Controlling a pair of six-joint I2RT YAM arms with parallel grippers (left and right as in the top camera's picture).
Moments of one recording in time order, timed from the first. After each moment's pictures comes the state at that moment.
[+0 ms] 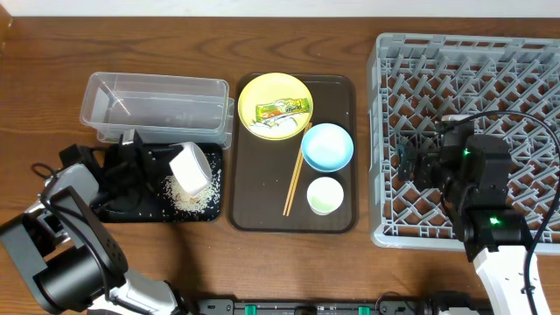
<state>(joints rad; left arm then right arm) 0.58 1.78 0.89 -0.74 1.49 -0.32 0.03 0.98 0.70 -0.40 -0.13 0.09</state>
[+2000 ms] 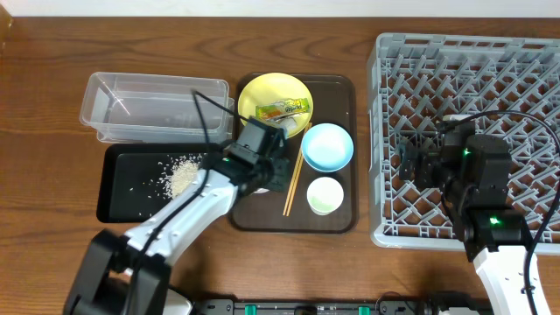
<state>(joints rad) -0.51 1.56 0.89 -0.42 0.17 -0.30 0.03 0.98 0.70 -0.40 -0.11 0.09</state>
